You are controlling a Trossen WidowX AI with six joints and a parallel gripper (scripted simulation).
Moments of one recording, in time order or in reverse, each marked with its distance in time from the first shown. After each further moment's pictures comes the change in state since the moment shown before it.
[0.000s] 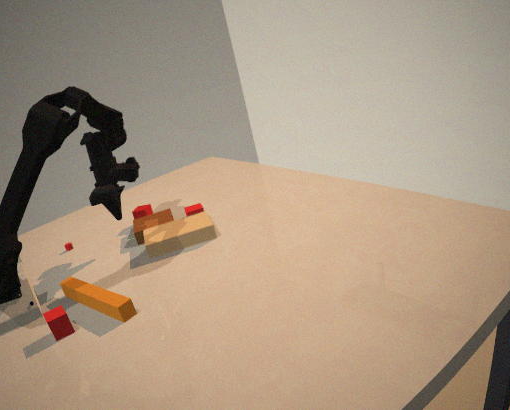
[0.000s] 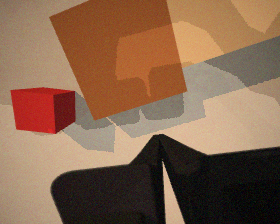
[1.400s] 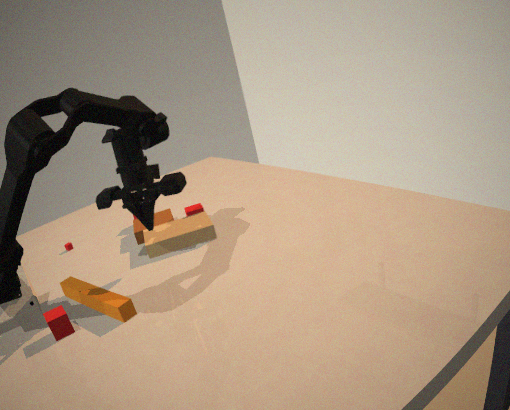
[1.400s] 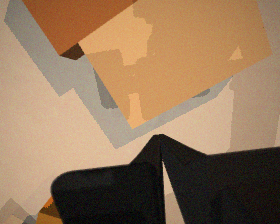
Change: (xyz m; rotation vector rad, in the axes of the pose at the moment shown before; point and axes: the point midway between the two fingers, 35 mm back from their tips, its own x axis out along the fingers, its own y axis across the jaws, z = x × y) arm -0.002 -0.136 0.097 -1.365 -0.002 0.002
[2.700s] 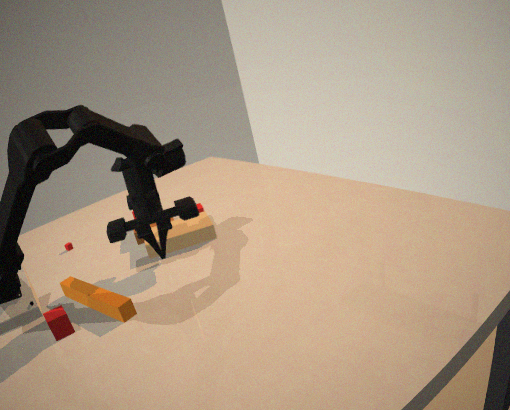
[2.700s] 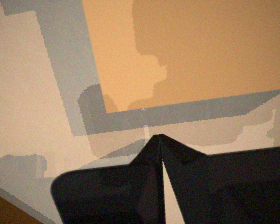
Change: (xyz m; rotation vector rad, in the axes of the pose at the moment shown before) arm 0.056 -0.016 -0.022 -0.377 0.007 -0.001
